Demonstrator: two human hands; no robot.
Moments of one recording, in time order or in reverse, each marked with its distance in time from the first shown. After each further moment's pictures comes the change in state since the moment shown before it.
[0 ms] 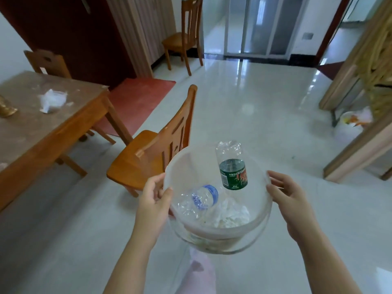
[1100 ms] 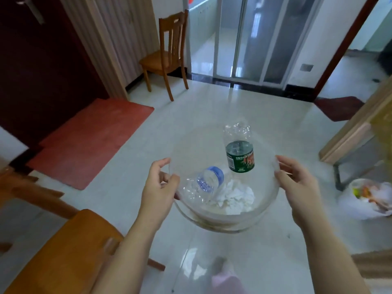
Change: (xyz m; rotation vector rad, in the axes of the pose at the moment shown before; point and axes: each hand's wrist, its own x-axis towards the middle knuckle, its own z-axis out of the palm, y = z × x) left_hand 0.530 0.147 0.309 -0.089 0.015 0.089; right_hand 0.609 -0.151 -0.006 -0.034 0.101 -0.145
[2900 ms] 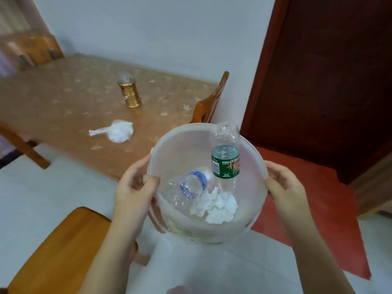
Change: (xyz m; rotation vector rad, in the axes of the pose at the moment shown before) left_hand 0.465 -0.015 -0.329 -0.051 1.679 -0.155; right_hand 0.310 -0.136 0.887 0.056 -1.676 -0.212
